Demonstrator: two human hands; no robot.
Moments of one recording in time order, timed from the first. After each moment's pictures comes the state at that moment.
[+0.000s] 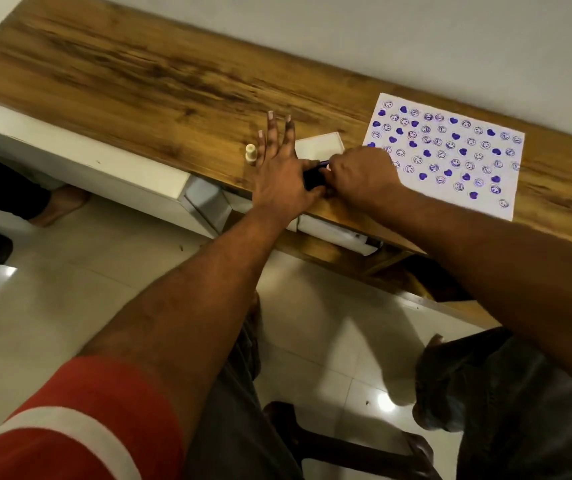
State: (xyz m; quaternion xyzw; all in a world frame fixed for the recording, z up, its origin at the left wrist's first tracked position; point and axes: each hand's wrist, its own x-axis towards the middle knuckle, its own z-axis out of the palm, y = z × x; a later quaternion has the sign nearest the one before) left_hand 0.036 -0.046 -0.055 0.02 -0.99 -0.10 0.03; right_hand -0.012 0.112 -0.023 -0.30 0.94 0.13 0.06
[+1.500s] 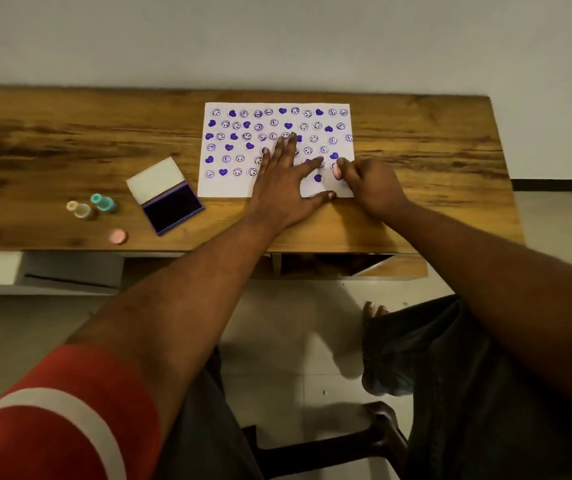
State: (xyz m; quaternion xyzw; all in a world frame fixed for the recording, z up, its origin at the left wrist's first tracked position) left_hand -0.029 0.201 -0.091 -0.19 -0.96 -0.20 -0.02; right_hand -0.007 0.401 -0.056 0.03 0.94 -0.35 0.06
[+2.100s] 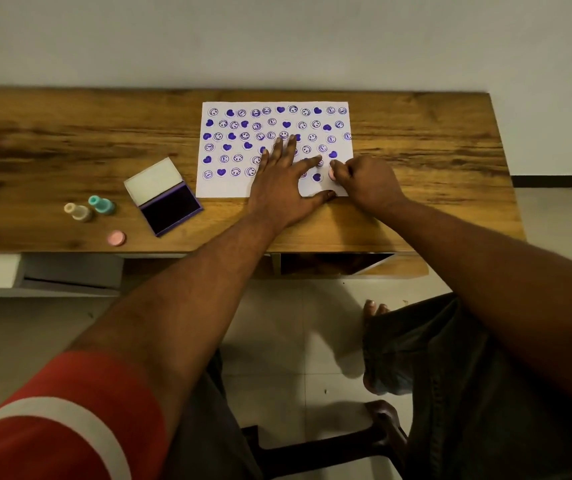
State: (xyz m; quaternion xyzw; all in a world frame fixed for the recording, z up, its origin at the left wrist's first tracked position) left_hand -0.029 0.201 -0.095 -0.18 -0.96 -0.21 -0.02; right_hand -0.014 0.391 -0.048 0.04 0.98 -0.20 0.08
